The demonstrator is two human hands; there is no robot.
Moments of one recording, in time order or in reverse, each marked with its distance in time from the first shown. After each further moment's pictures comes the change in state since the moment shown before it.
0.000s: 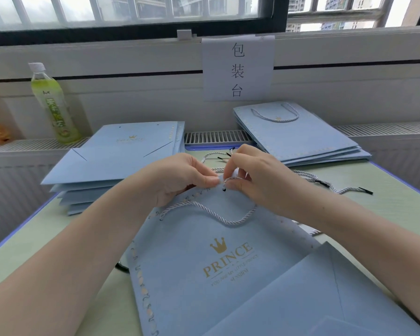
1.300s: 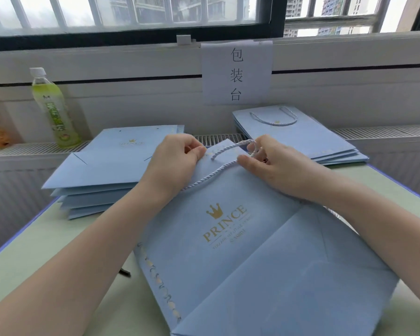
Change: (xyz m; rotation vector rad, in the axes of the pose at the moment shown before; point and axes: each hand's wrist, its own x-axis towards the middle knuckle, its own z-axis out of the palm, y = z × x) left_hand -0.001 0.006 0.005 0.409 0.625 0.479; right_hand 0.001 0.006 -0.032 0.035 -0.036 0.367
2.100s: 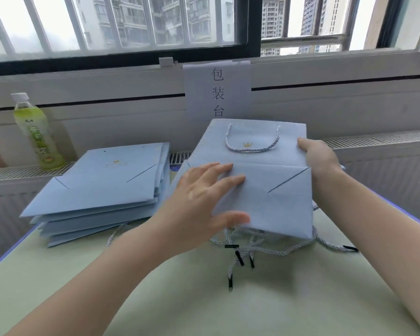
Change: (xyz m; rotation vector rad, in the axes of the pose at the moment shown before) left_hand -0.030 0.019 0.029 0.358 -0.303 0.549; right_hand 0.015 0.055 -0.036 1.199 0.565 0.626
